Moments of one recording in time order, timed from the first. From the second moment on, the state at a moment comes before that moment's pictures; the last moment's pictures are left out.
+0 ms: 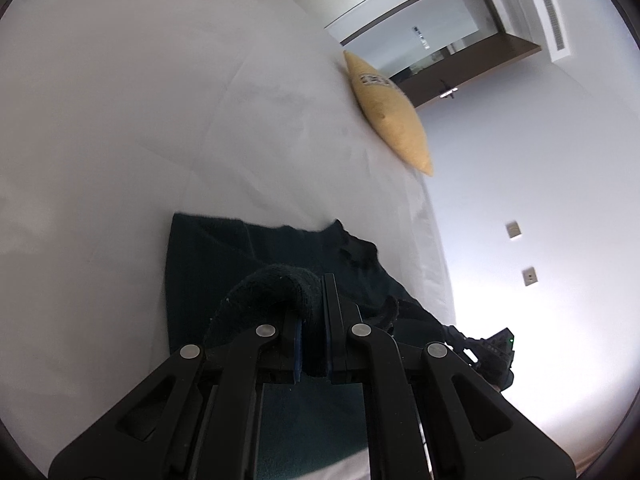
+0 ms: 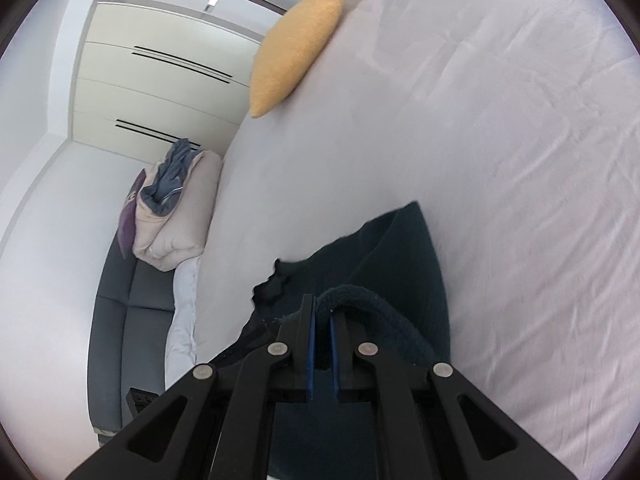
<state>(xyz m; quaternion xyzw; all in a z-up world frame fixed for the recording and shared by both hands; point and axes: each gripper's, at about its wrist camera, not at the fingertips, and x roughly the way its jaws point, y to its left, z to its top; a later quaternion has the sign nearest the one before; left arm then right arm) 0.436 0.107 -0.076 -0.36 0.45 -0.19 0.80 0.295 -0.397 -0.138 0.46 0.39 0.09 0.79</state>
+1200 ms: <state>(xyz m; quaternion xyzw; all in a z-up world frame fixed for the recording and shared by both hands) 0.479 0.069 -0.124 -0.22 0.48 -0.12 0.84 0.316 -0.350 -0.098 0.29 0.40 0.07 0.87</state>
